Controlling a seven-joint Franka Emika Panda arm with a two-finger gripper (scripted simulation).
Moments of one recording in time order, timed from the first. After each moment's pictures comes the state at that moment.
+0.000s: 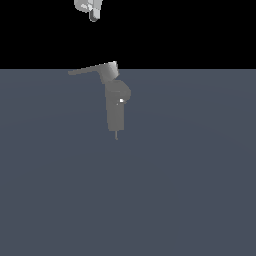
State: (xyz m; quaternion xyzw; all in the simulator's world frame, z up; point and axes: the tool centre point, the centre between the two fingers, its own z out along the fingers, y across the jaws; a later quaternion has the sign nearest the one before) arm 0.020 0.085 0.411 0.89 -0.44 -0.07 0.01
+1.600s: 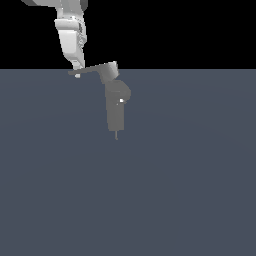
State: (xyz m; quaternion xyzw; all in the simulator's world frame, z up) arm 0.108 0.183 0.263 0.77 -0.64 -0.06 0.08
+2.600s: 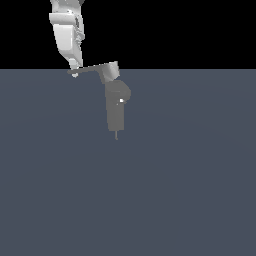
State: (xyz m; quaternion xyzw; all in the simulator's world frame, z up) arm 0.078 0.181 0.268 0.77 -0.63 -0.06 0.07
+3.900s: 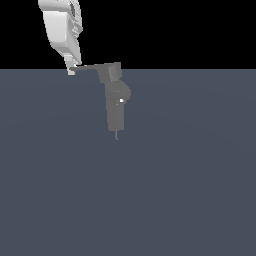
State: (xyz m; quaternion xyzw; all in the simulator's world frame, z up) arm 0.015 0.167 0.277 0.76 -0.64 -0.06 0.08
